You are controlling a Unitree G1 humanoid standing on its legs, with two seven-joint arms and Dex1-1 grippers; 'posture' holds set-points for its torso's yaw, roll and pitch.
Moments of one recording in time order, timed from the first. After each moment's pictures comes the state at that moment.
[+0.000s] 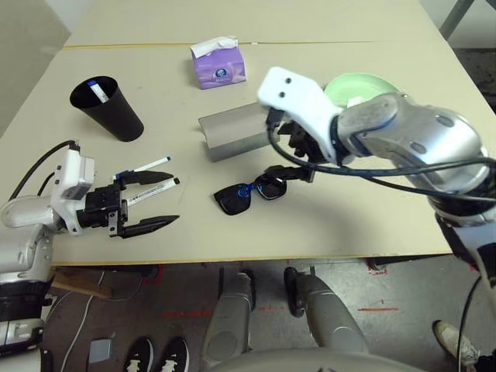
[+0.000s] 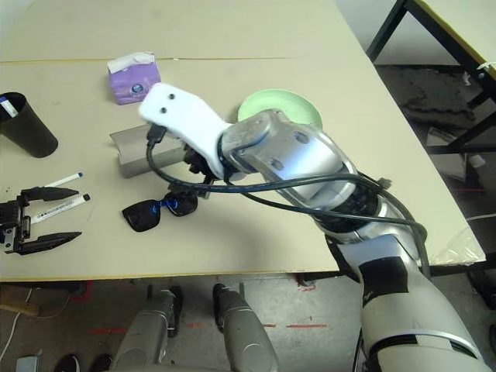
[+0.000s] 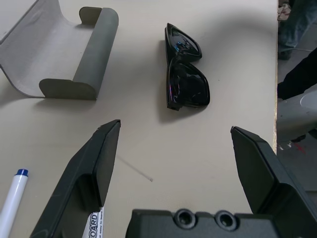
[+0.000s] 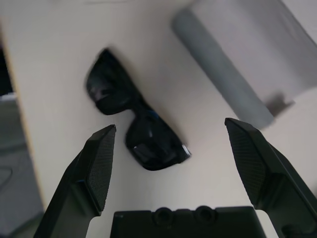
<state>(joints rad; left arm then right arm) -0.14 0.89 0.30 0.20 -0.54 -0.06 -1.49 -1.27 -0.55 0.65 -0.37 0.43 1.34 0.77</state>
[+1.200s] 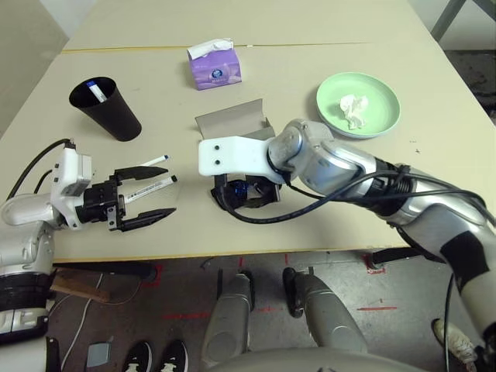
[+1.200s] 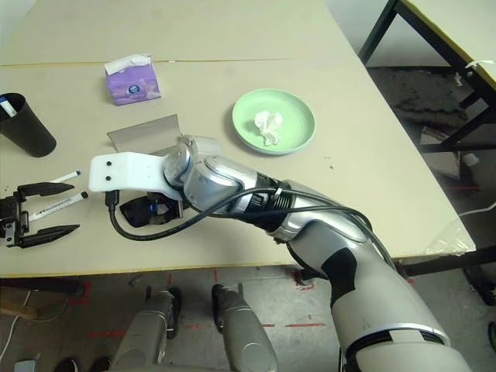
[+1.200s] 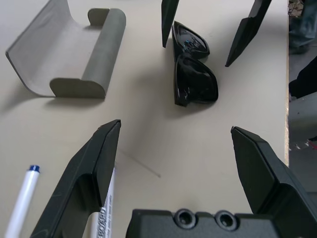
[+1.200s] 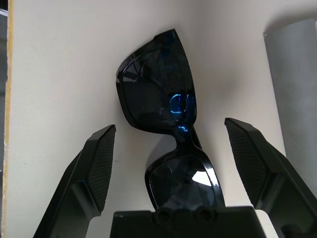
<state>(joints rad) -0.19 0.88 0.29 0.33 -0.51 -0.14 -1.51 -1.24 -0.34 0.95 -0.03 -0.01 0.90 1.03</state>
